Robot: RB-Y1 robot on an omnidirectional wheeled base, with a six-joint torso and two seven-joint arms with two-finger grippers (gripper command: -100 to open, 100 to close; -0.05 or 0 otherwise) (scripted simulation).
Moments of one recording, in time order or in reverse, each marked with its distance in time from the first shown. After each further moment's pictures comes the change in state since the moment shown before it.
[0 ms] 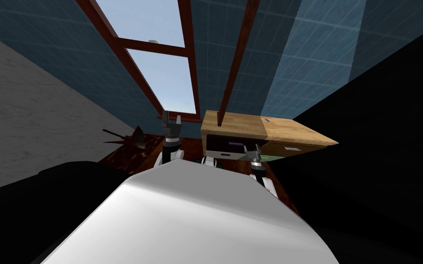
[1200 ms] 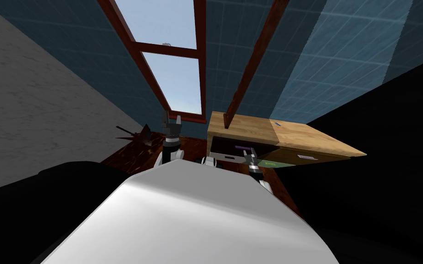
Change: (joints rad) left arm 0.000 0.000 0.000 0.000 0.000 0.000 0.000; right arm -0.014 0.046 -0.054 0.156 0.098 -0.047 0.326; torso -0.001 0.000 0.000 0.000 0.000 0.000
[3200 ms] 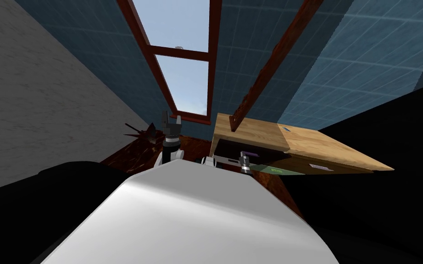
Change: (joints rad) left arm 0.000 0.000 0.000 0.000 0.000 0.000 0.000; right arm -0.021 0.195 -0.050 0.113 0.070 -0.046 0.250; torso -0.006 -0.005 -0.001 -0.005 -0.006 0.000
